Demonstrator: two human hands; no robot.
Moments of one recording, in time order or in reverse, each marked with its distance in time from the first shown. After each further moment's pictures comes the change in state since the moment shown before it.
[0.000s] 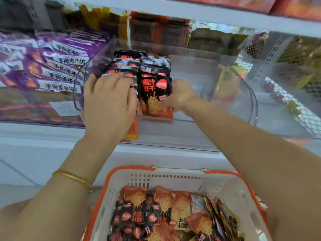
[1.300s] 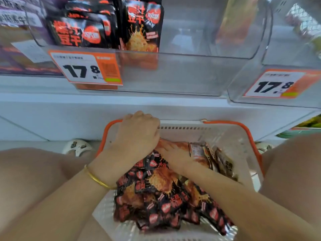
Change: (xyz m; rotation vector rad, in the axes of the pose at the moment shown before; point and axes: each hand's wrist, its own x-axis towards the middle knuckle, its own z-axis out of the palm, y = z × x) left_hand -0.122 0.052 0.048 0.067 -0.756 0.244; right_hand -0.148 0.227 0.212 -0.600 -0.536 -0.234
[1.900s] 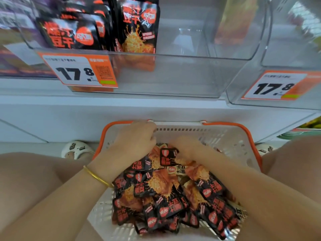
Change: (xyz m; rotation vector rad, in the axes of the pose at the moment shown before) left_hand 0.005 -0.002 0.009 -0.153 -0.146 -0.076; right_hand -0.013 0.021 -0.077 -0.024 -0.080 0.017
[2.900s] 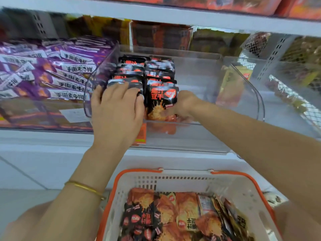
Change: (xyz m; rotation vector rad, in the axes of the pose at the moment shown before) left_hand 0.020 -0.057 -0.128 0.028 0.915 -0.124; right_hand 0.018 -0.040 -0.263 0.631 0.435 0.307
